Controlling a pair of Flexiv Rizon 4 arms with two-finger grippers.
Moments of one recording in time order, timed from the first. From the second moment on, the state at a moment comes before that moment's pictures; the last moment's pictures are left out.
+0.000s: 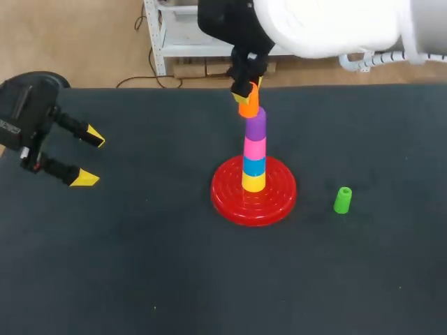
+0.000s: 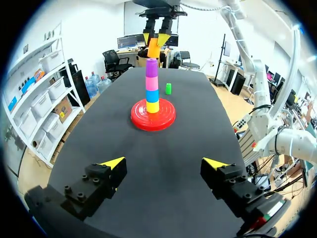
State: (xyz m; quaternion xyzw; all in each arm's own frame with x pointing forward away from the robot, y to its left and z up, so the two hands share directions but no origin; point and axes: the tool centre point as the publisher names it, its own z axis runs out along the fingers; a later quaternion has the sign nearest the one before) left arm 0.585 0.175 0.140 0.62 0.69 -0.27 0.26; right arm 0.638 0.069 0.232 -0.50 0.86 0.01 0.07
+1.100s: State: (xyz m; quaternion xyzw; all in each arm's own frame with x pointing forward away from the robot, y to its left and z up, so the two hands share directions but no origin) left arm 0.585 0.175 0.140 0.62 0.69 -0.27 0.26; right arm 0.651 0.055 0.222 -0.49 0.87 0.02 0.06
